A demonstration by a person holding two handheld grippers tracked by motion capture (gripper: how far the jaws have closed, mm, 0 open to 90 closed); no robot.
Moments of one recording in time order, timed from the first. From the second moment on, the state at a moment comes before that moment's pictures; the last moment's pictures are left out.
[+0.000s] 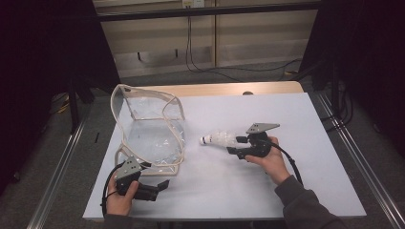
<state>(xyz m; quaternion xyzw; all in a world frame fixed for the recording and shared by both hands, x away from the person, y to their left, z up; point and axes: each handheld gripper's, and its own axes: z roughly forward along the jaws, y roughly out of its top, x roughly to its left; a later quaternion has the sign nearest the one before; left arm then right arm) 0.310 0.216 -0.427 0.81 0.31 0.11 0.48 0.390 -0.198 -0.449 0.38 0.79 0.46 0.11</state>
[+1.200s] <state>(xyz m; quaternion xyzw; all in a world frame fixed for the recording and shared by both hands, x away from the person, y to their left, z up) 0.311 0.217 -0.427 0.81 0.31 0.11 0.48 0.396 -0.177 -0.454 0.40 0.78 0.46 0.10</state>
